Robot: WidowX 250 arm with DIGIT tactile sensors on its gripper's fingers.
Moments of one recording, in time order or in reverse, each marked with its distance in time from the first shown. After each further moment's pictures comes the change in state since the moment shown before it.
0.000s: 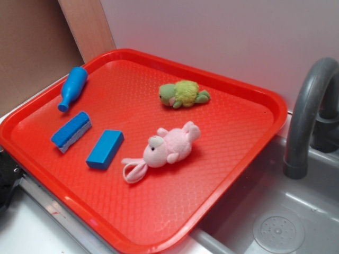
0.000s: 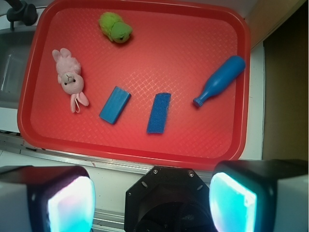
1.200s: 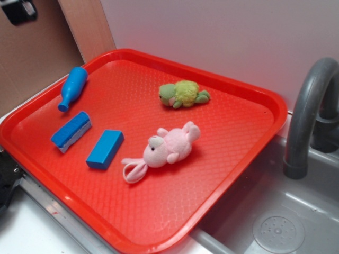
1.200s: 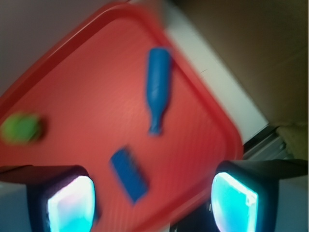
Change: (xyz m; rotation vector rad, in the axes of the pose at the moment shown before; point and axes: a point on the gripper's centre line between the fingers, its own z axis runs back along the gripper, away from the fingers) arm 0.051 0.090 -0.076 0.033 0.014 0.830
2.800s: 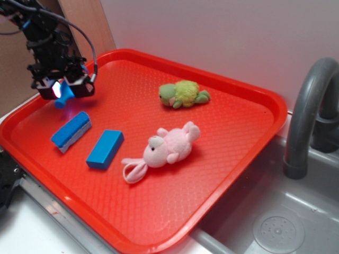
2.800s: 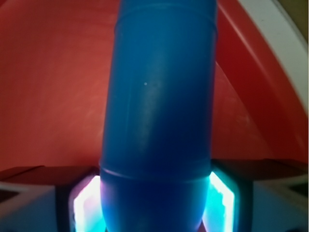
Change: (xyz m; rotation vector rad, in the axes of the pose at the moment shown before) arm 0.023 -0.020 -0.111 -0.004 0.006 -0.194
